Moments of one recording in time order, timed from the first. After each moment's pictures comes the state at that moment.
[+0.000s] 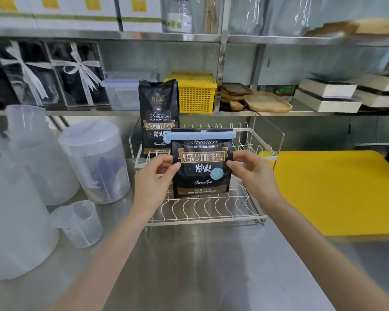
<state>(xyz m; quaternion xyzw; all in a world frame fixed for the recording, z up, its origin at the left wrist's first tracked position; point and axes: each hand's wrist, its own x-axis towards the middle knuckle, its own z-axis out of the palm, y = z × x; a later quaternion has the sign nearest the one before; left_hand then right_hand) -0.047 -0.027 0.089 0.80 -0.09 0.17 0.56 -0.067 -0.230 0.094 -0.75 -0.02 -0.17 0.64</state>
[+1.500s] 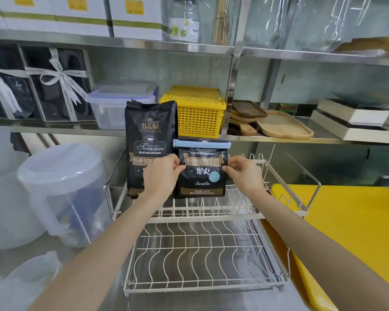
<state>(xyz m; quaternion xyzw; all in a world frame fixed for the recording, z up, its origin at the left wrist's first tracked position) 0.149 -0.068 0.096 0.94 -0.08 0.20 0.28 0.124 -0.250 0.099 -0.87 0.08 -0.18 0.45</state>
